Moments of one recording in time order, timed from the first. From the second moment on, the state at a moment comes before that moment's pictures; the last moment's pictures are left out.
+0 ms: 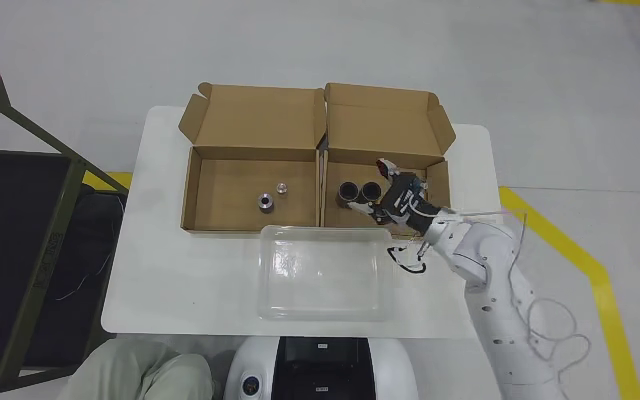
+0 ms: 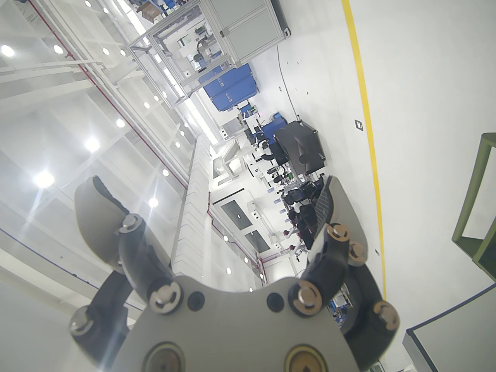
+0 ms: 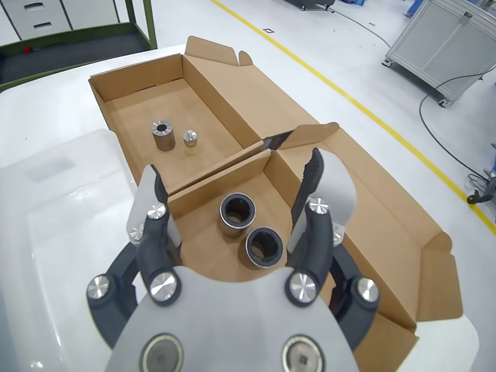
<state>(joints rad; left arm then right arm) 0.15 -0.27 -1.06 -1.30 2.57 -0.51 0.65 -1.33 -1.34 1.36 -1.75 -1.46 -0.73 0.16</state>
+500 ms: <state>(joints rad) 0.15 -0.27 -1.06 -1.30 2.57 -0.51 0.65 -1.56 -1.29 1.59 -1.89 -1.52 -0.69 0.00</state>
